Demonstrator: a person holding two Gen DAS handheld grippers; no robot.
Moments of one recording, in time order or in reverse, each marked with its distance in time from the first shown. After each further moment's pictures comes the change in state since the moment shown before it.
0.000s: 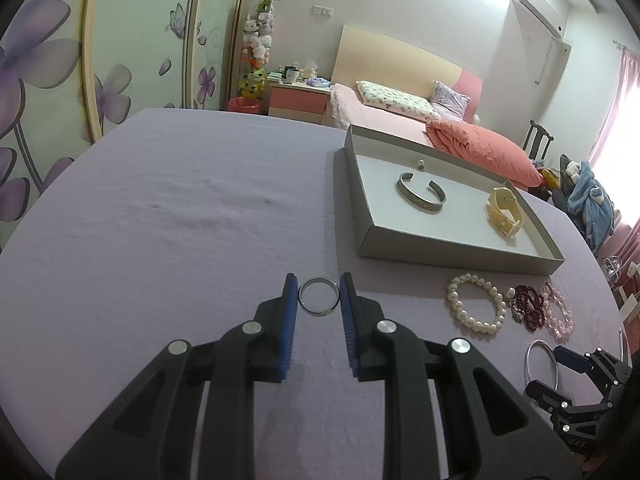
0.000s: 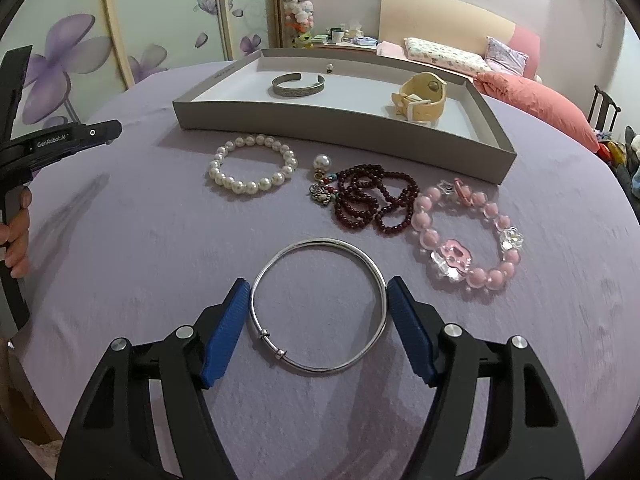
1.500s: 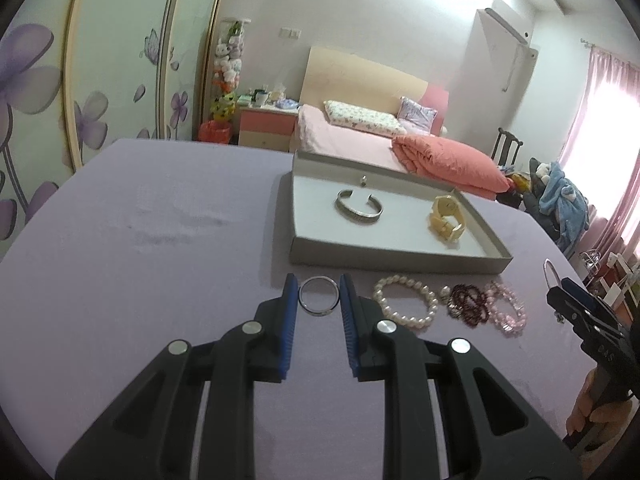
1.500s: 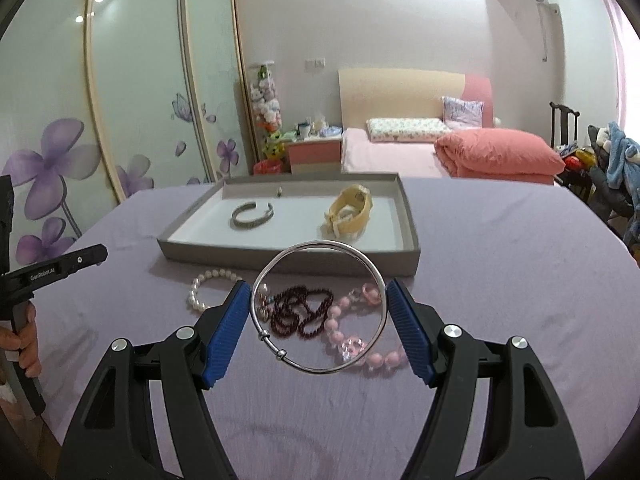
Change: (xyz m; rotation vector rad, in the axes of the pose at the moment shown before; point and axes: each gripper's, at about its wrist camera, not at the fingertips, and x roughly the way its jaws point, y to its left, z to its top) left arm -0.047 -0.044 -0.006 0.053 -0.089 -0.098; right arm -0.066 -0.056 0.020 0.145 -0.376 -0.024
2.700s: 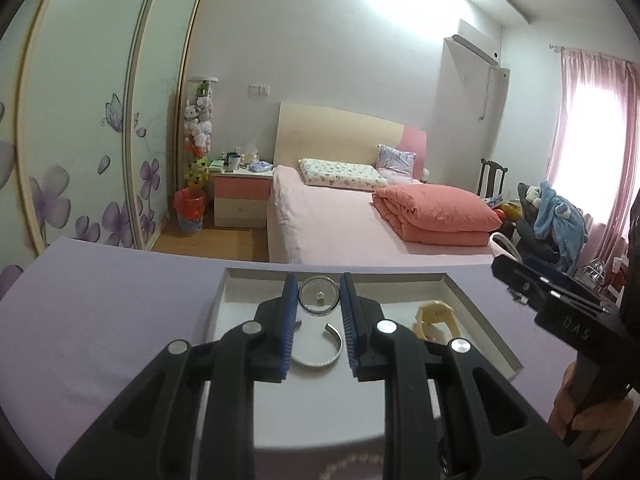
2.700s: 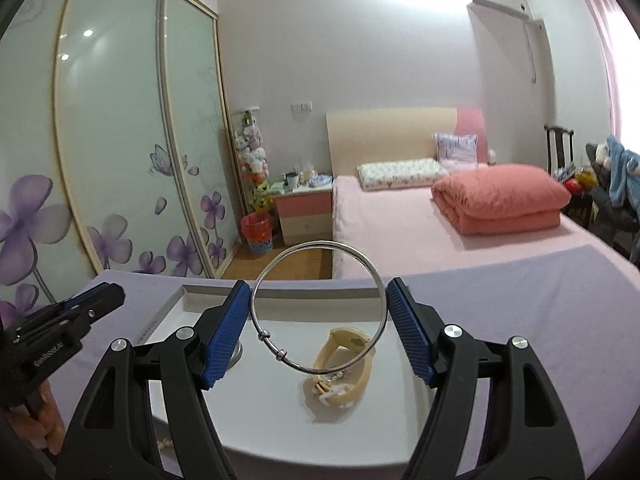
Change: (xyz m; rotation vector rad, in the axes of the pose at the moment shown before) left arm 0.112 -0.071 0.101 0.095 -0.193 -0.030; right arm 0.108 -0.017 0.099 0.055 -0.139 -0.022
